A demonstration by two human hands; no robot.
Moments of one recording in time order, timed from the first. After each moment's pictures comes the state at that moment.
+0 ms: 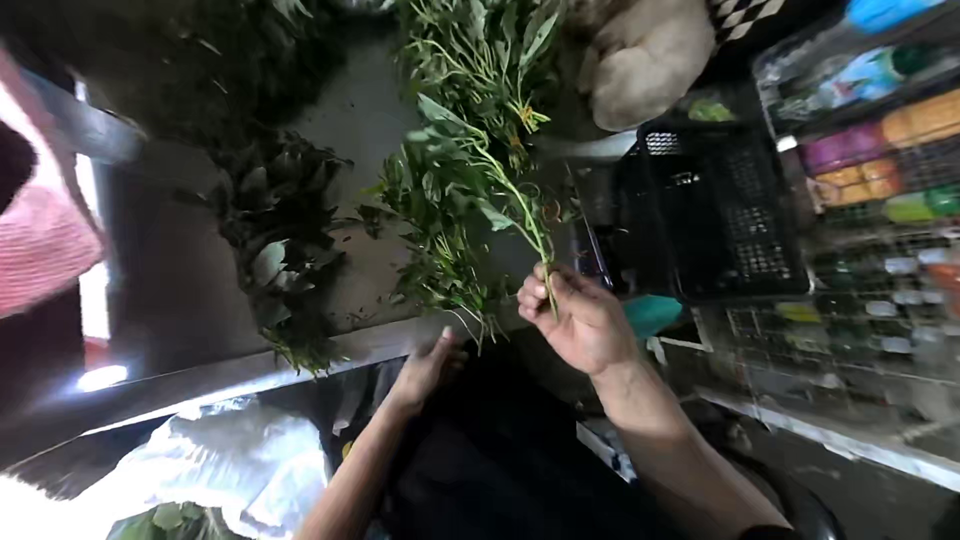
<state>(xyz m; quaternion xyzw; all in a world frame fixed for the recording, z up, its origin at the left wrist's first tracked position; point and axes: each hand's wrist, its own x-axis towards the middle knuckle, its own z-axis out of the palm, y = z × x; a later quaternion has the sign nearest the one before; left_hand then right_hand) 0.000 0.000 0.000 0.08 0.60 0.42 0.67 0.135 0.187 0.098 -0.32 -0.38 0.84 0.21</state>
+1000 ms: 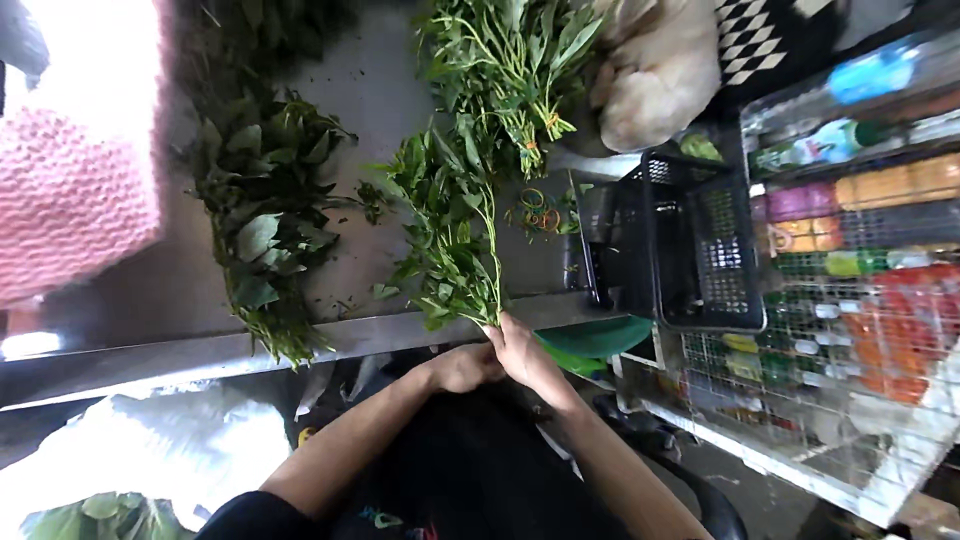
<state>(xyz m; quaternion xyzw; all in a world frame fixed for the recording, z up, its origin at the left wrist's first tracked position) 0.019 0.060 -0.023 0.43 0.46 0.28 0.73 0.121 0.165 0.039 -0.47 -0.75 0.34 -0.32</state>
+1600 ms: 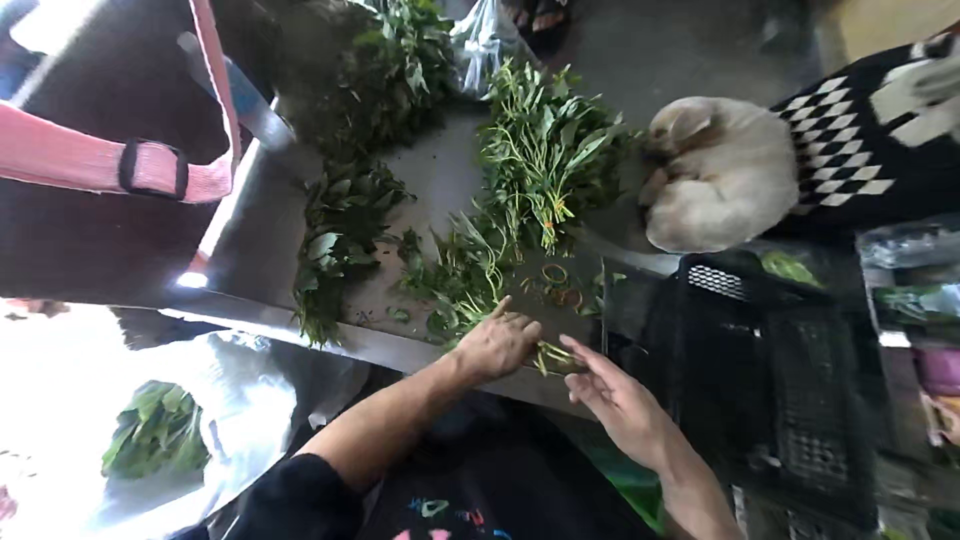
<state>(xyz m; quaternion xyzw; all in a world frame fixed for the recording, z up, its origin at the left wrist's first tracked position) 0.026 0.176 0.050 0.61 0.72 0.22 0.25 0.211 0.309 0.097 -0.23 -0.86 0.46 -0.05</state>
